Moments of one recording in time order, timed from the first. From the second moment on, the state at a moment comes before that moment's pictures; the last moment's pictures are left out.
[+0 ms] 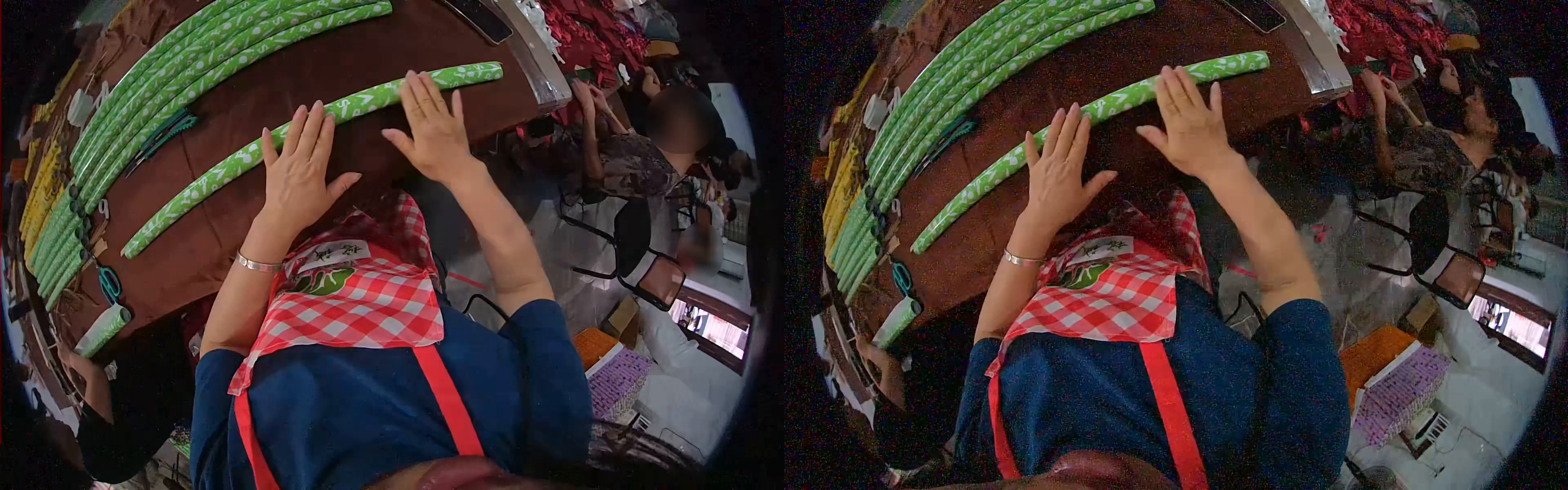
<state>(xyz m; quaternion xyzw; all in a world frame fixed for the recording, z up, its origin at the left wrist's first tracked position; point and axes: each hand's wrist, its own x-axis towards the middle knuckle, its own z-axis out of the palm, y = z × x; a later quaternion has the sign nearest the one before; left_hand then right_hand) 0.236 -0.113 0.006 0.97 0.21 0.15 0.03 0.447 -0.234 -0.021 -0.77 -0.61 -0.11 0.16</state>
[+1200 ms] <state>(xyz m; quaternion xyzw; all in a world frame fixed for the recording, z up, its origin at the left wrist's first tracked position) -0.021 -0.045 -0.006 0.80 0.58 0.11 -0.12 0.428 -0.159 -0.015 -0.66 -0.72 -0.10 0.16</state>
